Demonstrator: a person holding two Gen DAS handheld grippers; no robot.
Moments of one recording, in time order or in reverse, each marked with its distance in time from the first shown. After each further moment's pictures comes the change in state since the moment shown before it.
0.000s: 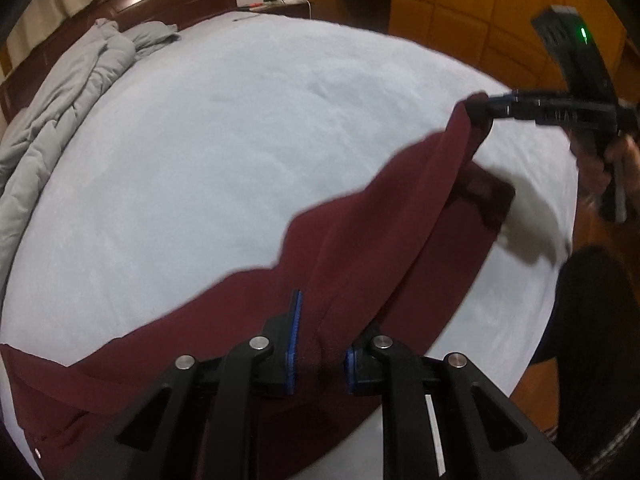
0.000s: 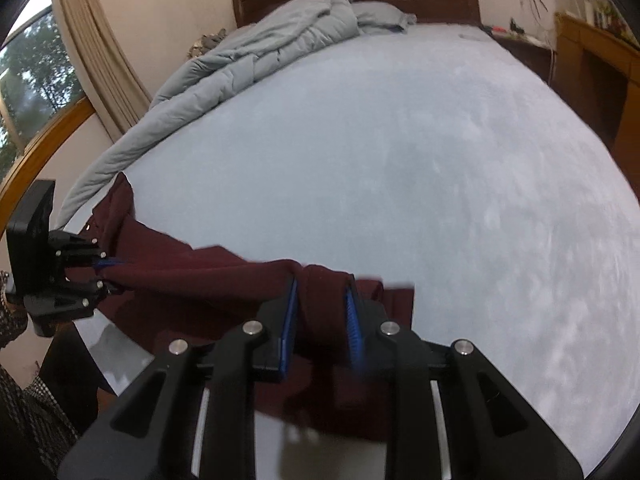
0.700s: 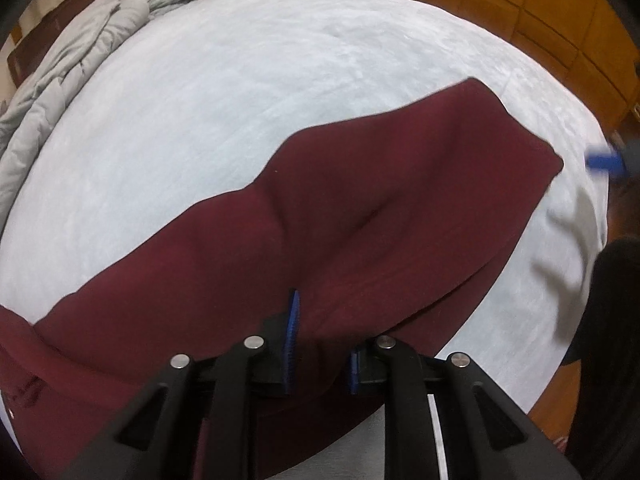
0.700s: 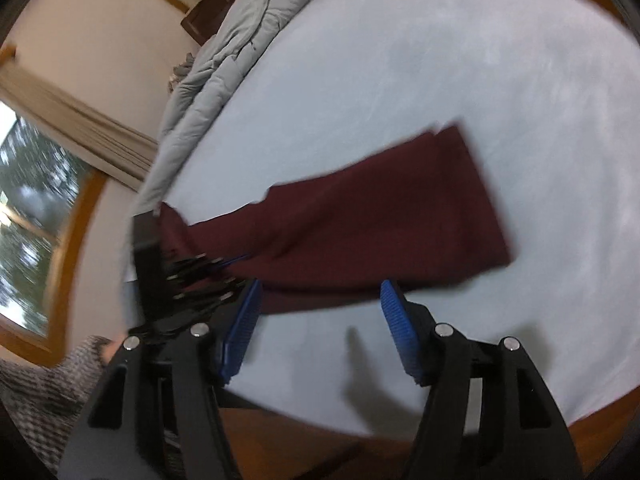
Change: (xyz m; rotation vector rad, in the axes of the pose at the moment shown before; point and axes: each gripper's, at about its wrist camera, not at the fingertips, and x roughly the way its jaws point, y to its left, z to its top) left arm 0.051 -0.005 -0.017 -0.101 0.088 0.032; right arm -0.019 0.044 -0.073 0.432 0.102 0.234
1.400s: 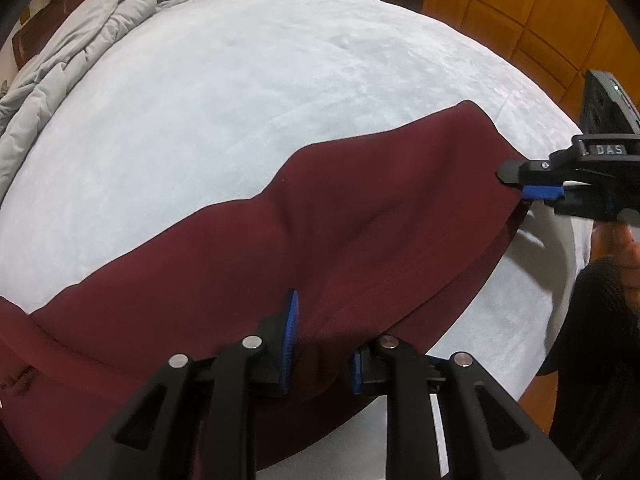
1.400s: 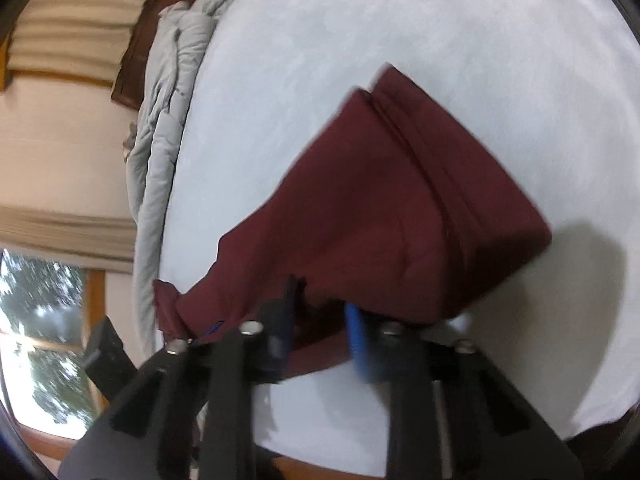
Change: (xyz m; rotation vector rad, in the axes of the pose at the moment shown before) left arm -0.013 0.009 0.002 -0.044 -0.015 -0.049; right arm 0.045 -0.050 0.027 0.321 -0.058 -0.027
